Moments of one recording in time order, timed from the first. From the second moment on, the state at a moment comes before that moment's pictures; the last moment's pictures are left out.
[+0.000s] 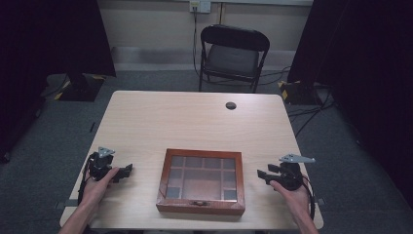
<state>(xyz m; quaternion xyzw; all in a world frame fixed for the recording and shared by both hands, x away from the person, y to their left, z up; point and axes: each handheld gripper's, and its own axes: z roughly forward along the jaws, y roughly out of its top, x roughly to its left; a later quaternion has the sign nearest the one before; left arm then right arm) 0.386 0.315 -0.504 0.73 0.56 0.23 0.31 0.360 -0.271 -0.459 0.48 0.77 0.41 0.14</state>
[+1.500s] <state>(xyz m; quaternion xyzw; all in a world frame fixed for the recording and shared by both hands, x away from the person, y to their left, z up) 0.390 0.318 -0.504 0.75 0.54 0.22 0.32 0.315 -0.109 -0.442 0.19 0.88 0.44 -0.05</state>
